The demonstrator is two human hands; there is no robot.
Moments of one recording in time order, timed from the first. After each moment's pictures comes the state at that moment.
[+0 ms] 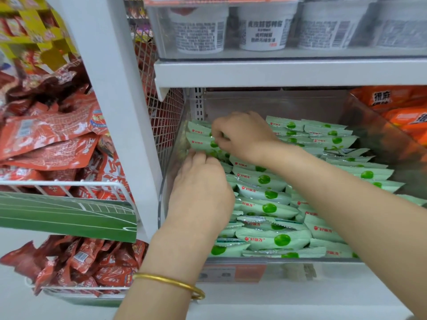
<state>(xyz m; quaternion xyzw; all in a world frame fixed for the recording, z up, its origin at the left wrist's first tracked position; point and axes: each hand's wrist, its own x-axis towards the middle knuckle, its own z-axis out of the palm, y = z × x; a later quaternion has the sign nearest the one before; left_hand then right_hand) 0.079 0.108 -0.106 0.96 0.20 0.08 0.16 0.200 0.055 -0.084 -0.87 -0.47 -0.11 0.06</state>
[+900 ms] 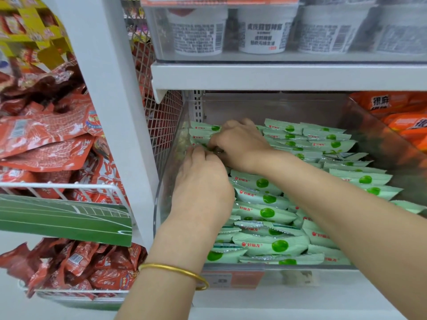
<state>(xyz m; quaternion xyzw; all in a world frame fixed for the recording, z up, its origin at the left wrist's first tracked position) 0.089 0.105 -0.103 0.96 0.22 0.09 0.17 0.208 0.058 -0.099 -0.88 -0.47 -0.07 0.03</state>
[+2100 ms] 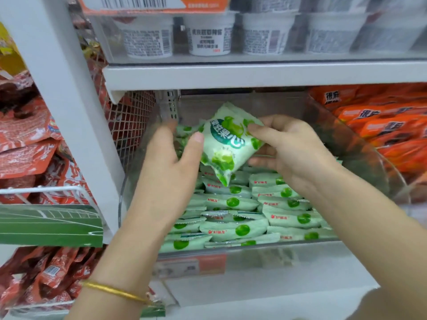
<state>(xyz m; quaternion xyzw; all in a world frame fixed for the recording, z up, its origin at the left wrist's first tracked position) 0.070 0.096 -0.085 0.84 0.15 0.27 0.45 0.161 -0.046 -0.074 -0.67 -0.13 0.13 0.72</state>
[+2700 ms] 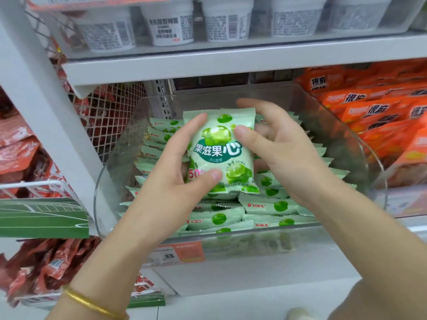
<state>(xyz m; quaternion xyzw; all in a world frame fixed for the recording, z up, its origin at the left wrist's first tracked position) 0.059 0.066 -0.101 0.78 -0.04 0.16 0.60 0.146 -0.082 -0.086 -0.67 -0.27 0.10 0.69</state>
